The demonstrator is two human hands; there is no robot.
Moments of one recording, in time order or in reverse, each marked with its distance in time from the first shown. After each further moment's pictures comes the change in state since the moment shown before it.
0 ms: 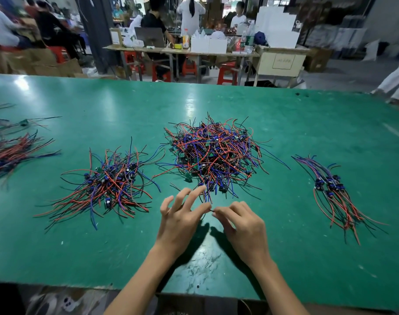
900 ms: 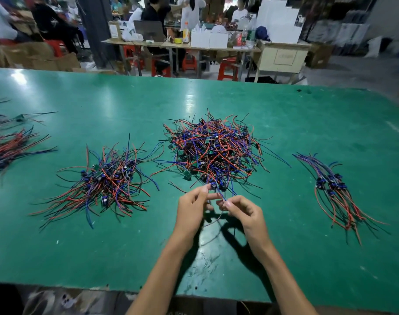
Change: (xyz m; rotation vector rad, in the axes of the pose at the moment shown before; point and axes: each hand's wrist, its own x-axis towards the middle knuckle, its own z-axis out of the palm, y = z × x) left_hand 0.042 0.030 0.010 -1.390 -0.330 -1.226; right_hand 0.018 0.001 -0.014 1.078 -0.196 0.855
